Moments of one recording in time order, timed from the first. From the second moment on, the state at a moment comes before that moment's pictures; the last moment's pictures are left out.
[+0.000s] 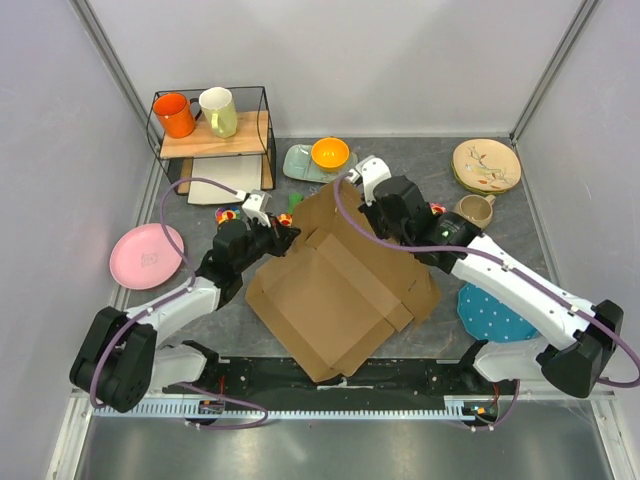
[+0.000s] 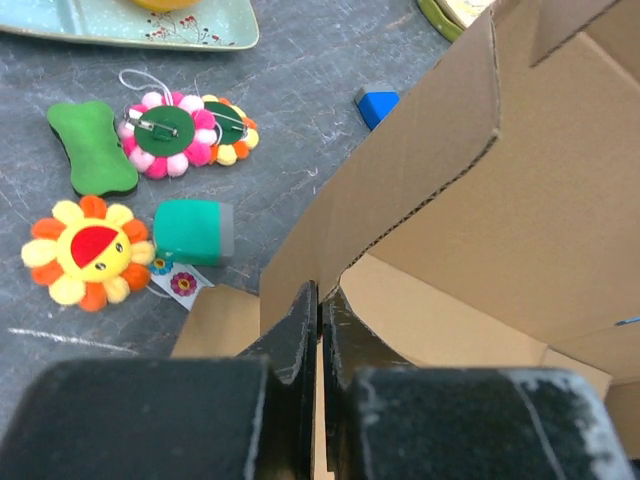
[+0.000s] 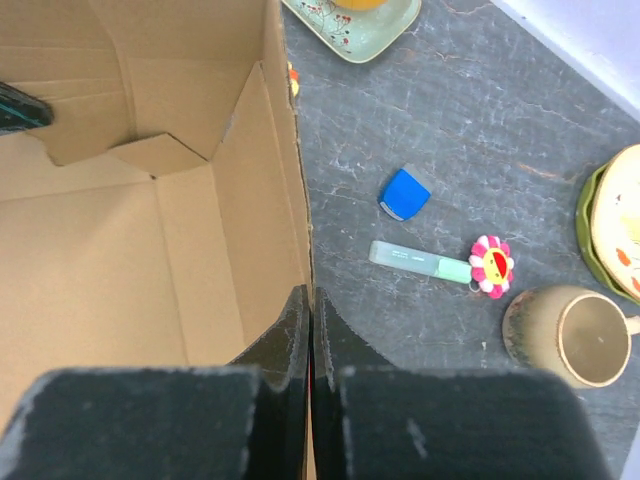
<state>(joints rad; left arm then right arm) -0.43 1.23 0.50 0.52 0.24 -0.37 0.77 1.30 1.30 -0.61 0.33 -0.02</state>
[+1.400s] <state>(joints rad) -0.69 1.08 0.15 0.78 -0.06 -0.61 1.32 1.25 0.80 -0.16 1.12 -0.44</state>
